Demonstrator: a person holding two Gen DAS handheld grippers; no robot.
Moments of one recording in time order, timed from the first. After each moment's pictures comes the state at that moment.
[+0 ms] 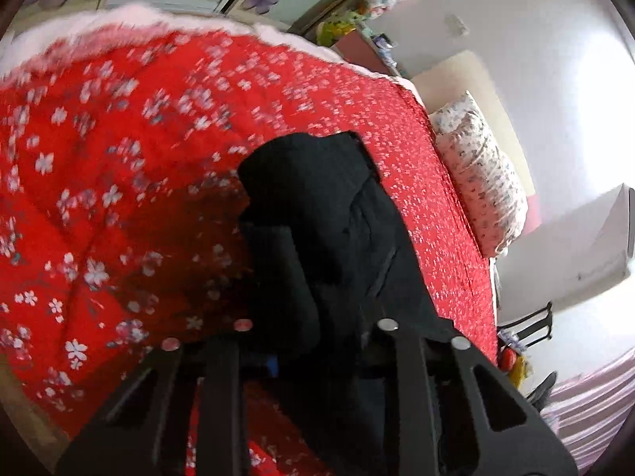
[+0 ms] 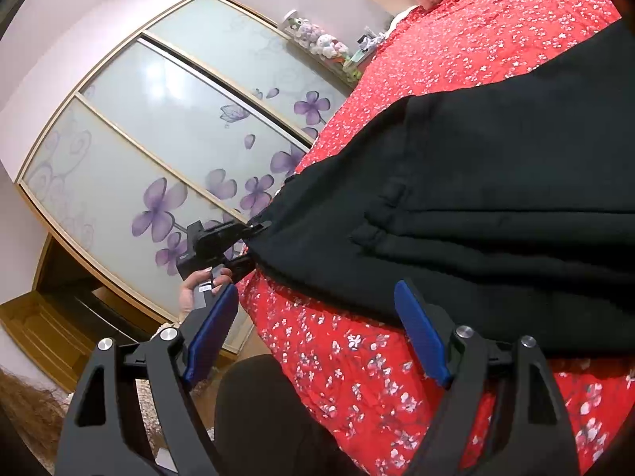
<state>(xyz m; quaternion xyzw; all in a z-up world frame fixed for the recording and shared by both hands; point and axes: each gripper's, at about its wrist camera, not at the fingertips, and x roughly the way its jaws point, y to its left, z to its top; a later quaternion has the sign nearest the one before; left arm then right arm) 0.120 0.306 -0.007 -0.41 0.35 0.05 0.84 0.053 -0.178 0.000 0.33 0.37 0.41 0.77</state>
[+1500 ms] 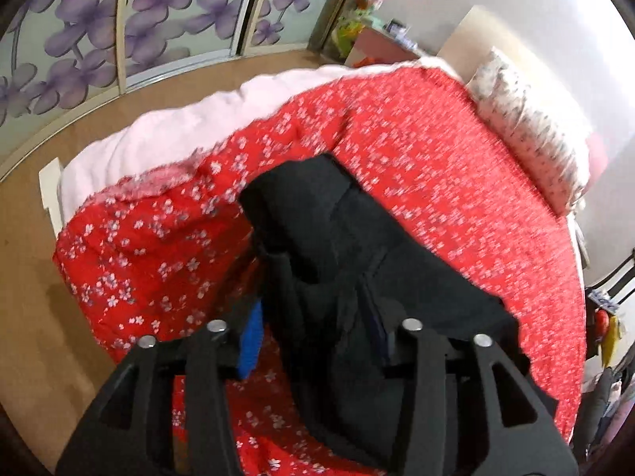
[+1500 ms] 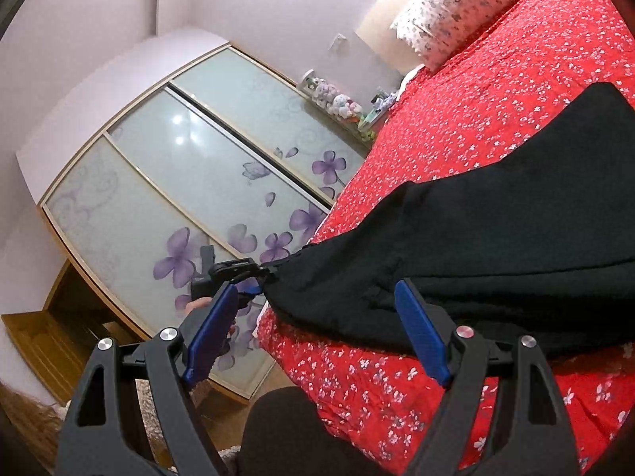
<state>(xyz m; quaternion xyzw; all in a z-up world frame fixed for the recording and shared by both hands) 0.127 0.254 0.071 -0.25 0.42 0.16 0.86 0.027 -0.247 0.025 0.38 0.27 0.39 0.80</state>
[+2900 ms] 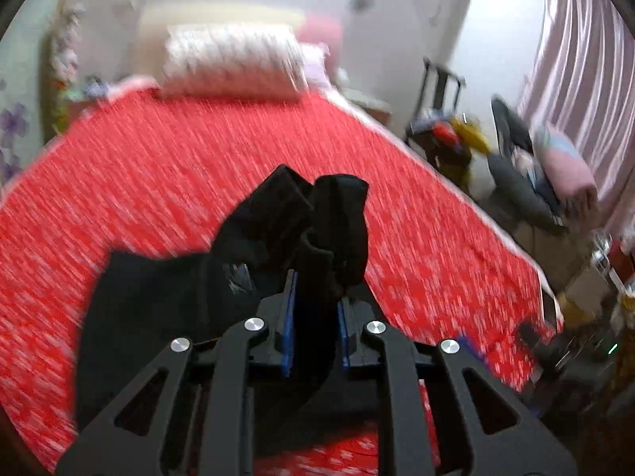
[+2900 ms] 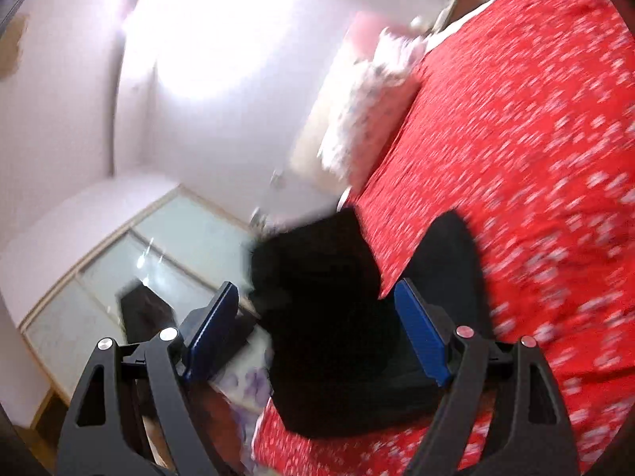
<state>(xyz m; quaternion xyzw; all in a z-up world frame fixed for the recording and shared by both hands) 0.086 -0.205 0.085 -0.02 0.37 -0.25 0.89 -0.017 -0.390 0.011 0.53 0.12 0.18 0.82</state>
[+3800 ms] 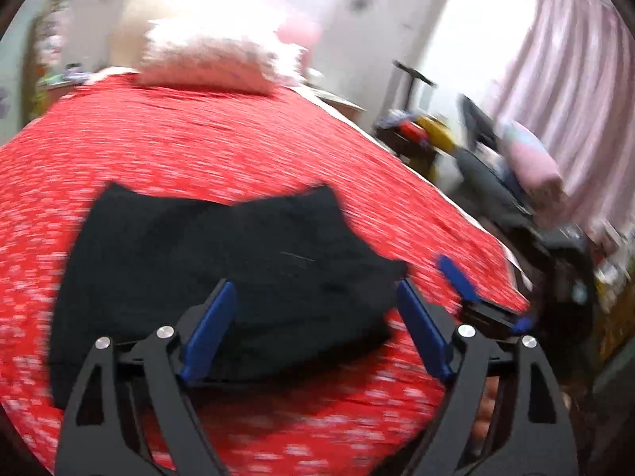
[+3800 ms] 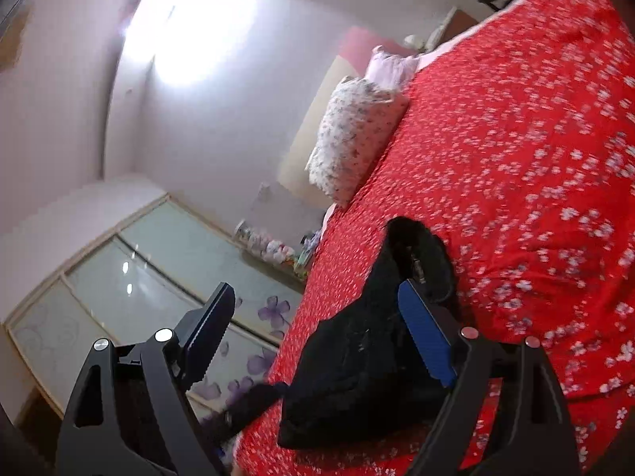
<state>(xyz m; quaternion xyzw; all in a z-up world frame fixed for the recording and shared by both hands) 0.038 -0.148 0.057 -0.05 0.34 -0.28 0.90 -0.014 -0.392 0.012 0.50 0.12 0.17 0.84</state>
